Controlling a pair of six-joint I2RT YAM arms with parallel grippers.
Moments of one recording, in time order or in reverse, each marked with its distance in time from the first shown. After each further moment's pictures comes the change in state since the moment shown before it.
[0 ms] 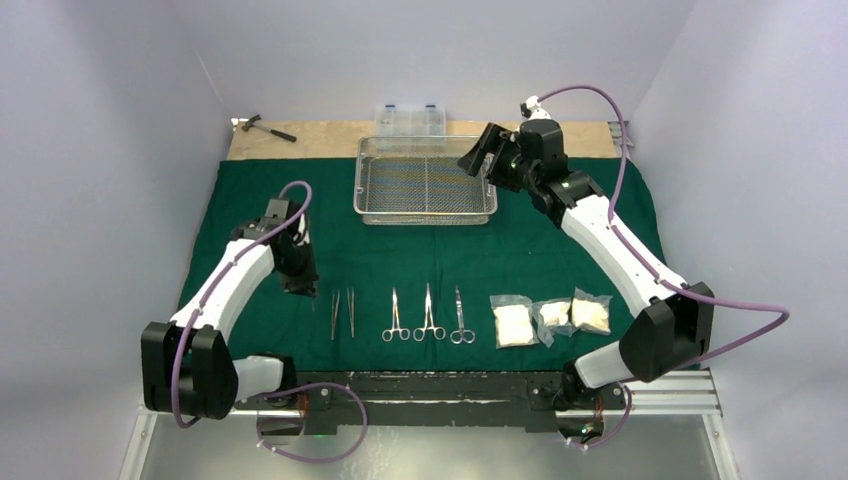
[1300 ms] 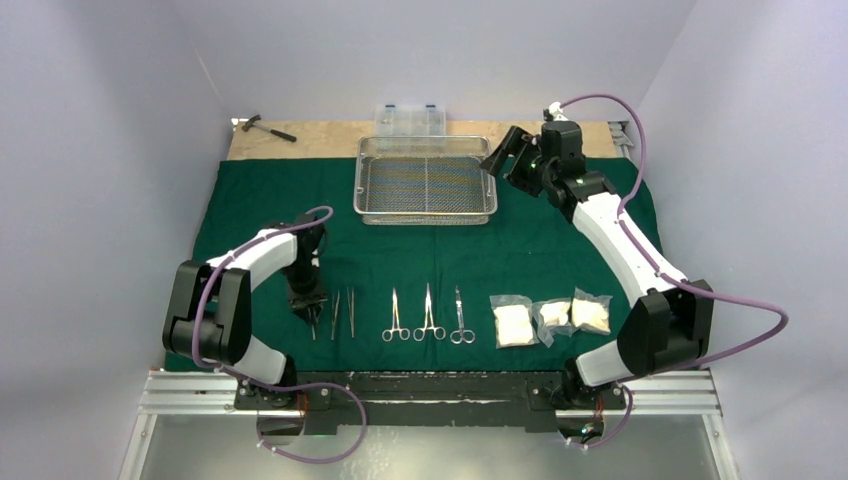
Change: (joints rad) left arm -0.058 0.270 -0.098 -0.003 -0.107 -0.067; right arm -0.141 0.013 -0.048 -0.031 -0.068 0.001
